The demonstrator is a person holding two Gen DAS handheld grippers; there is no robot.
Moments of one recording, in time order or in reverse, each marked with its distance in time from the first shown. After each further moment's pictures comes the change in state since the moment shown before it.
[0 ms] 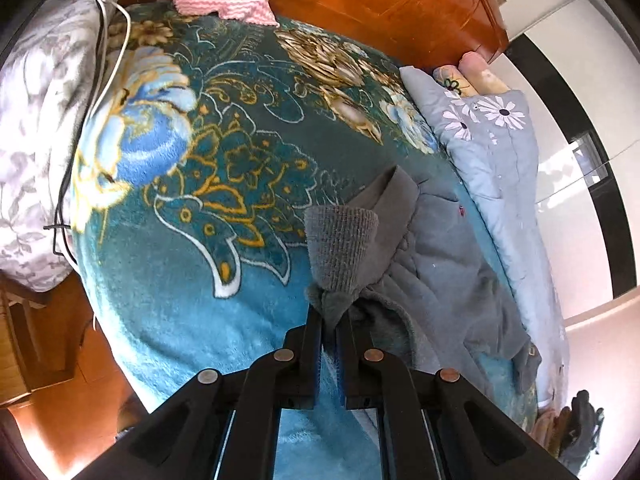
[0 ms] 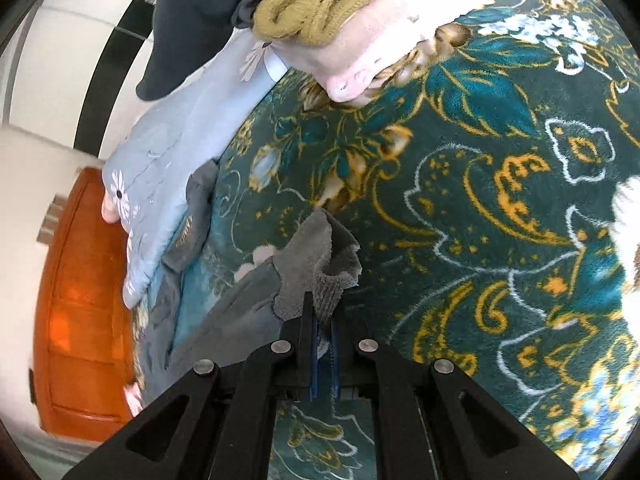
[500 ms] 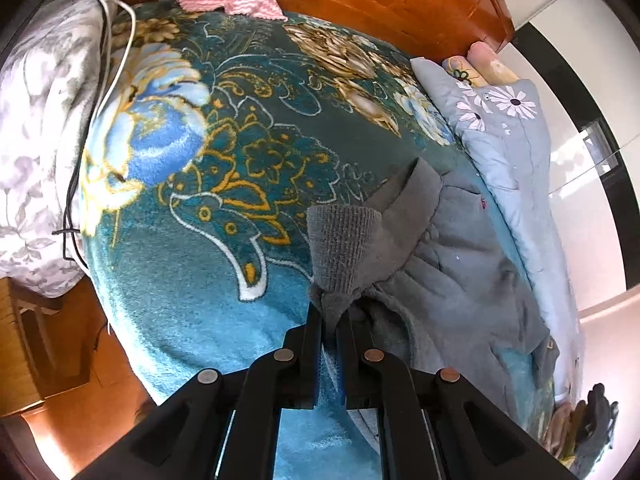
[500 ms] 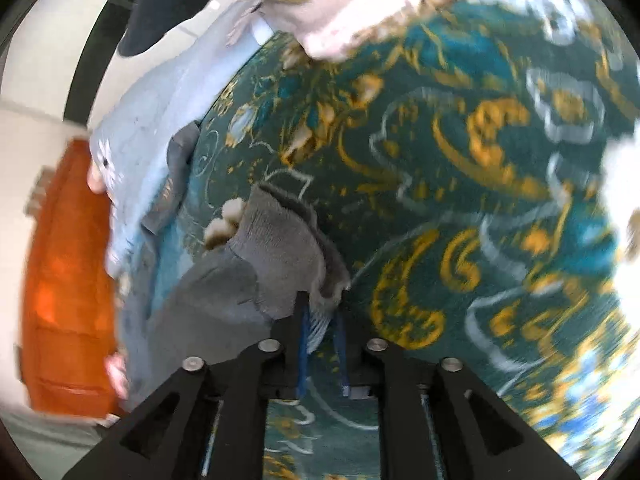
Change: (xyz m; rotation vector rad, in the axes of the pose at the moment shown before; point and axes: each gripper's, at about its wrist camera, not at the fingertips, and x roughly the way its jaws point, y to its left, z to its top) left arm 0.008 0.012 -0.001 0.032 0.019 0.045; right arm -0.001 -0.008 -0.005 -0.085 0.061 -0.066
